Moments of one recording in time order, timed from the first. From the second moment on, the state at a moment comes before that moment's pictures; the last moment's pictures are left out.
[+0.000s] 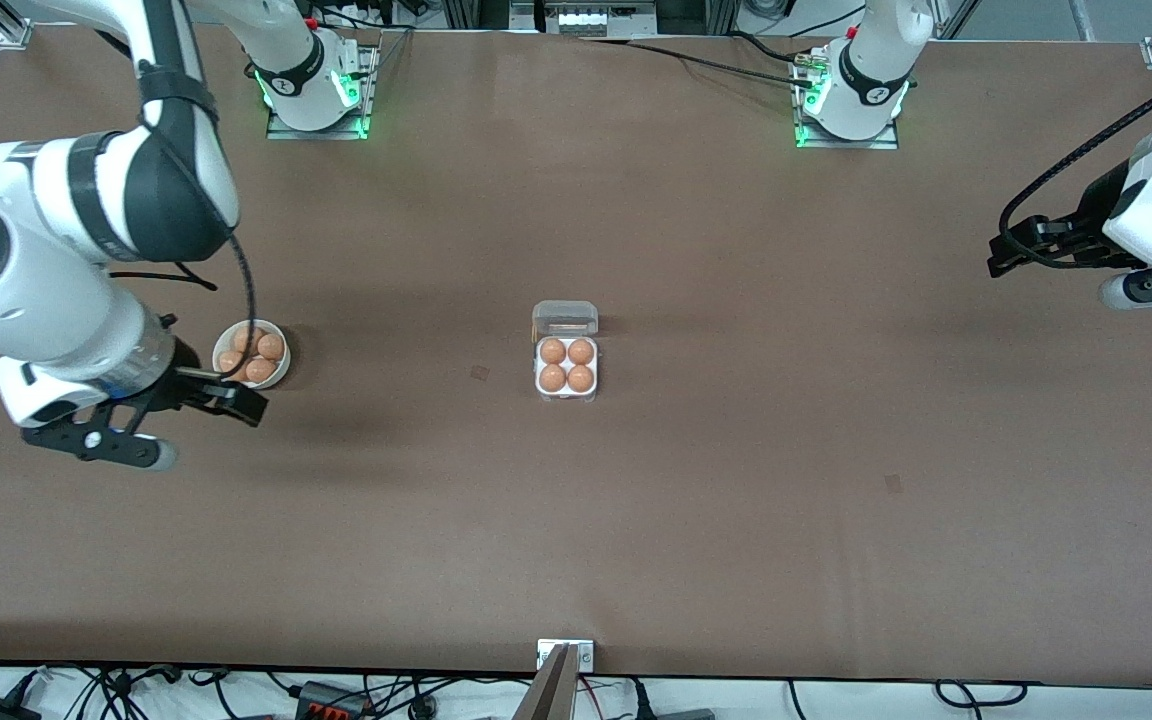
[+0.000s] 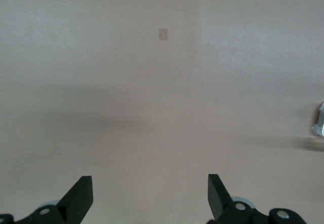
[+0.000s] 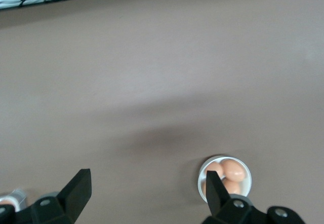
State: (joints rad) left arm -0.02 0.07 -0.03 -1.55 0.00 1.53 -0.18; right arm 0.40 0.48 -0.32 -1.28 0.09 1.80 0.31
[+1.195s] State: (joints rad) left arm -0.03 0.07 -0.03 -1.55 -0.09 1.53 -0.18; right arm -0.02 0.21 -0.07 -1.42 0.00 1.62 0.01
